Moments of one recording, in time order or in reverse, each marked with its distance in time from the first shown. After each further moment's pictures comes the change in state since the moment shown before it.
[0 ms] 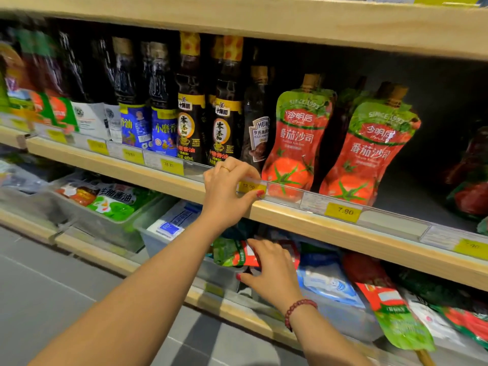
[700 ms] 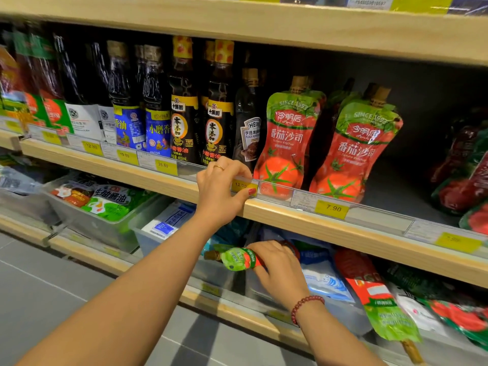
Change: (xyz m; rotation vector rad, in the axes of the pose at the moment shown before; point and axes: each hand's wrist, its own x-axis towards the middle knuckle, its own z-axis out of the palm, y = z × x) left_hand -0.002 0.003 0.003 0.036 0.001 -0.053; right_hand -0.013 0.013 -0.023 0.033 0.073 -0.182
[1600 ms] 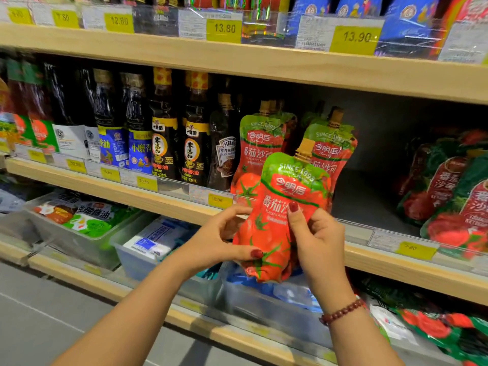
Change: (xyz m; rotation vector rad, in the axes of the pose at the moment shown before) left_hand -0.045 0.047 -0.013 -0.937 -0.584 -0.270; right_hand 0.000 -0.027 -0.129 0.865 0.634 0.209
